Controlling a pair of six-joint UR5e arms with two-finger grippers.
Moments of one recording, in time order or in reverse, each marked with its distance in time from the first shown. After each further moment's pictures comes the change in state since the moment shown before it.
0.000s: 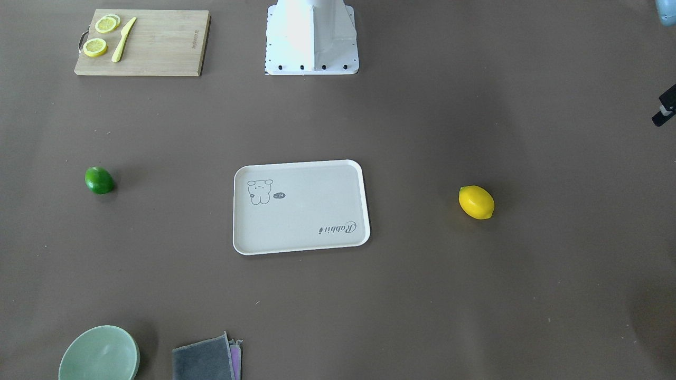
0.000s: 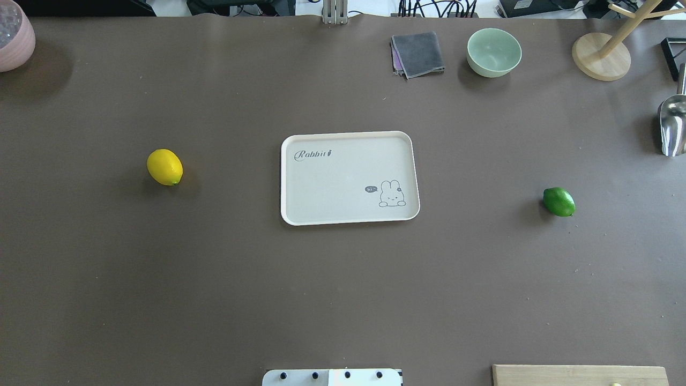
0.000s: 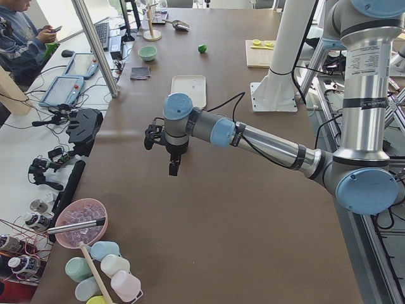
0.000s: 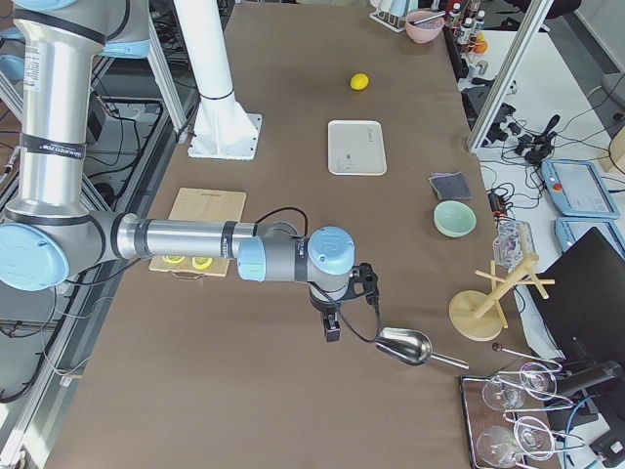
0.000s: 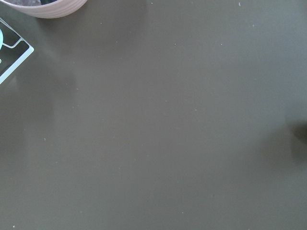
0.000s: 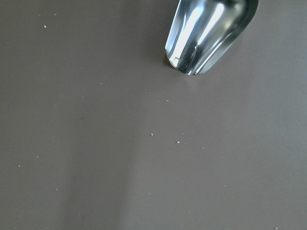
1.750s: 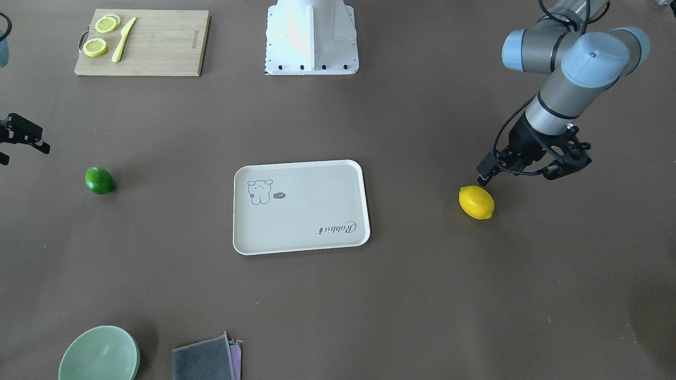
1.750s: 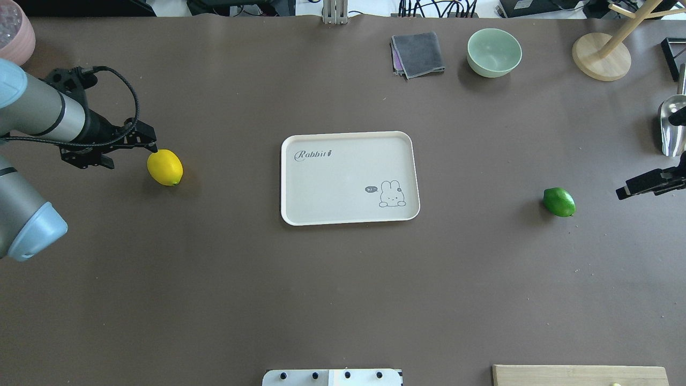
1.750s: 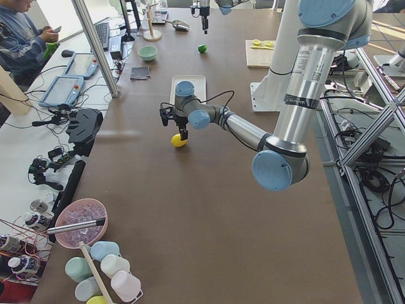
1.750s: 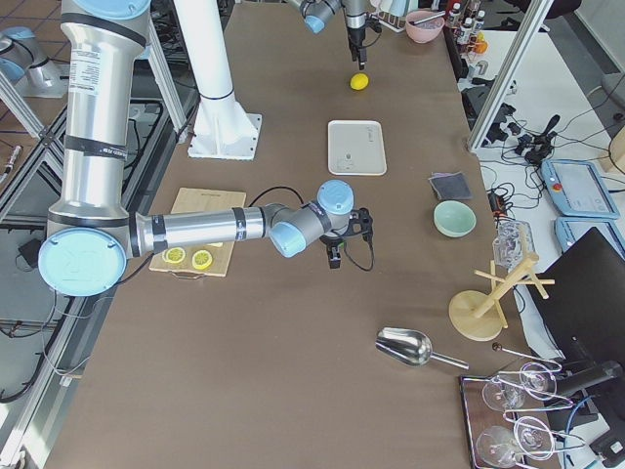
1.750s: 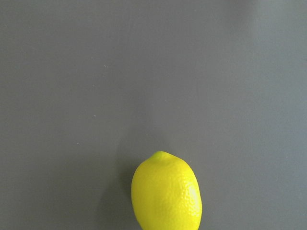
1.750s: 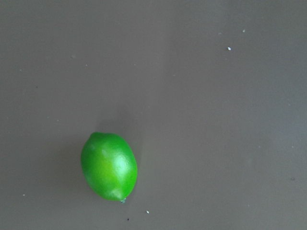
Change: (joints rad) left arm 0.593 -0.297 0.241 -0.371 0.343 -1.034; right arm -0.479 0.046 0.027 0.466 -0.015 0.710
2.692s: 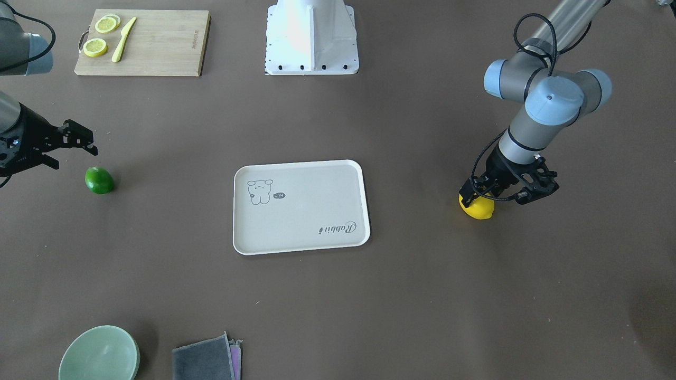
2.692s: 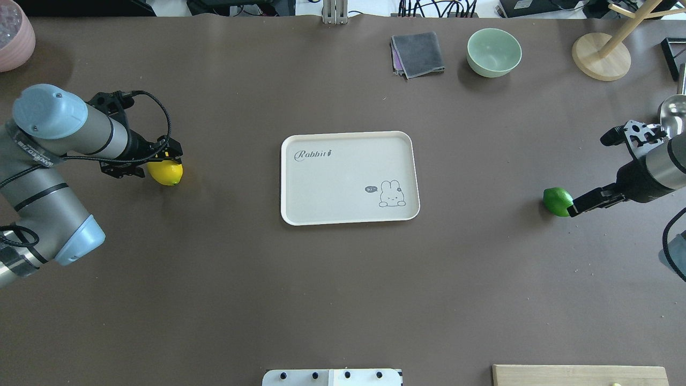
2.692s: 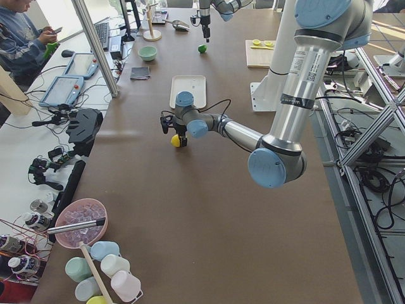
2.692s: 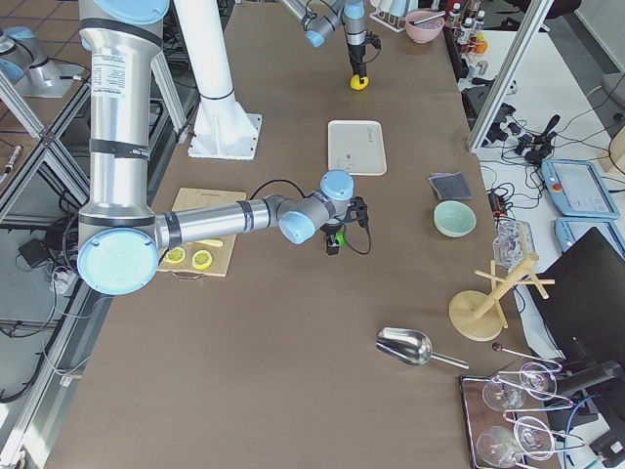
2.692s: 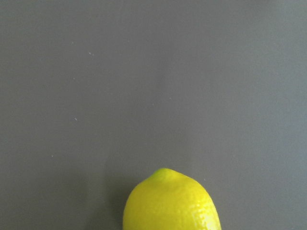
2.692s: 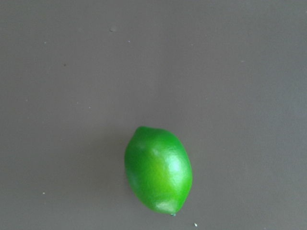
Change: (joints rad) left arm 0.037 -0.016 0.123 -0.117 0.044 -0.014; right arm -0.114 0.045 -0.013 -0.005 -0.037 0.036
